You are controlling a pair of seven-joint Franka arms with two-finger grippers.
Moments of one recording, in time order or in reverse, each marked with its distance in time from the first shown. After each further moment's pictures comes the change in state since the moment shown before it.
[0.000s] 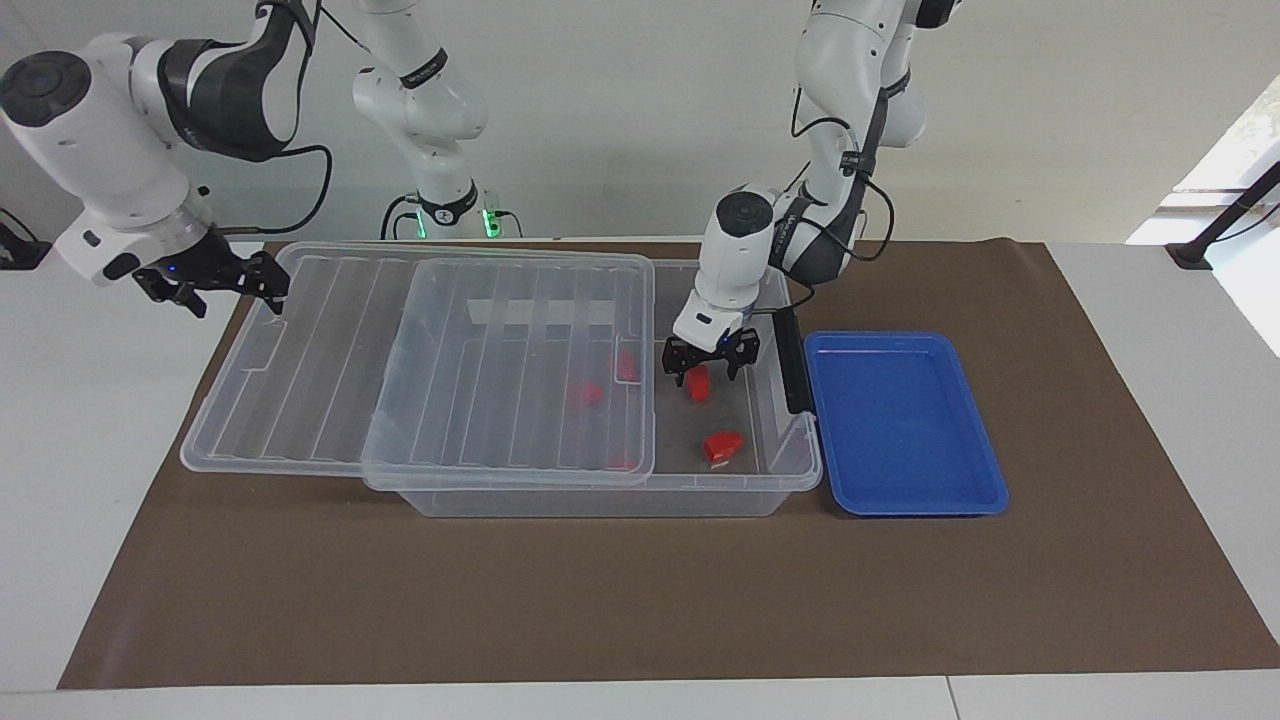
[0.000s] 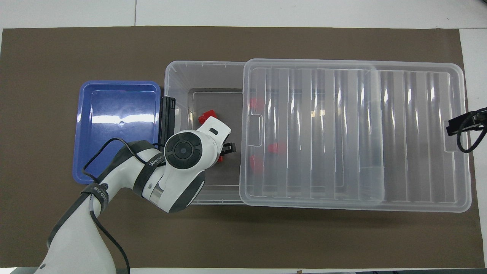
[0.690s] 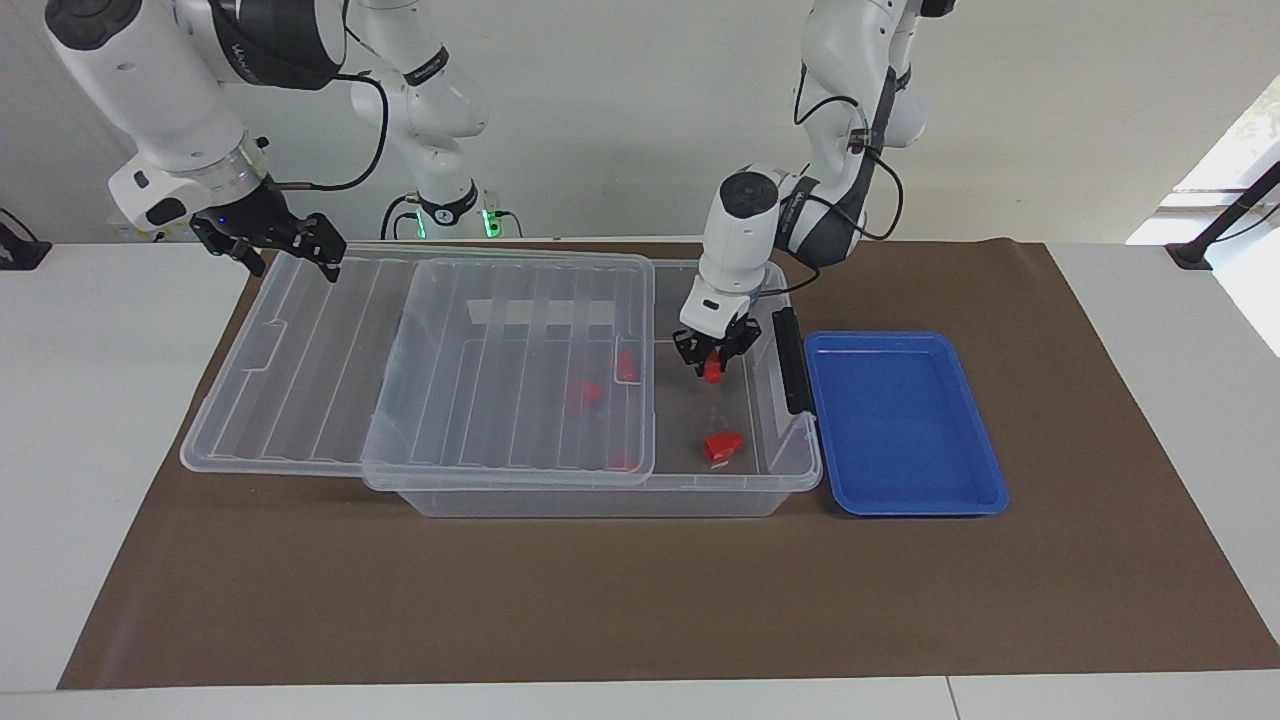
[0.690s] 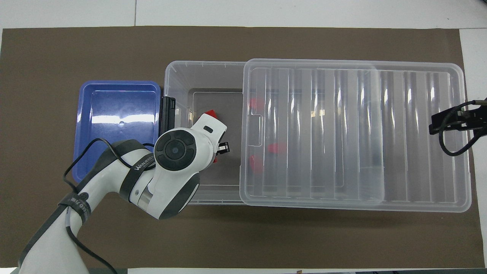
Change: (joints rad) left arm 0.000 -0.117 0.006 0.032 0.000 -0.159 -0.041; right arm 0.084 -0.044 0.001 0.033 0.060 -0.068 0.203
